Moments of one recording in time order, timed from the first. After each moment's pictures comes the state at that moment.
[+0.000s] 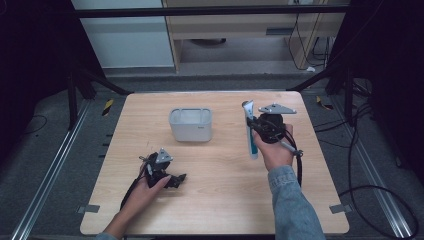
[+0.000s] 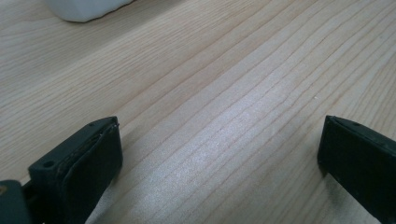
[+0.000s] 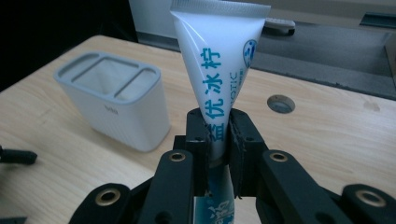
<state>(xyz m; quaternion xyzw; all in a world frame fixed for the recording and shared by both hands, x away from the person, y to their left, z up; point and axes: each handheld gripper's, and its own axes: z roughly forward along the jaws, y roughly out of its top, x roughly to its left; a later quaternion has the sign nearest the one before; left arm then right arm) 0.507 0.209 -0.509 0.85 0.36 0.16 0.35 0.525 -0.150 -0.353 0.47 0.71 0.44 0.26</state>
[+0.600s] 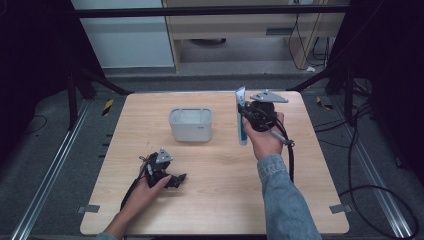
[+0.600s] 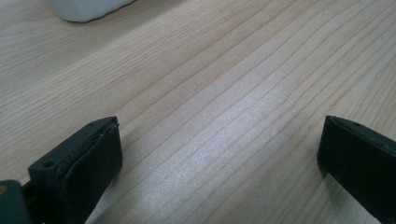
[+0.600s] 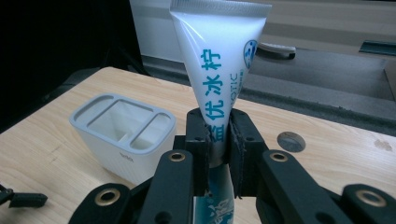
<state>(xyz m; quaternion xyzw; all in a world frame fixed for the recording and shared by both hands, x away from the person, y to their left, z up) 0.508 0.209 -0.509 0.85 0.36 0.16 0.35 0.542 -0.125 -0.329 0.46 0.69 0.48 0.28</state>
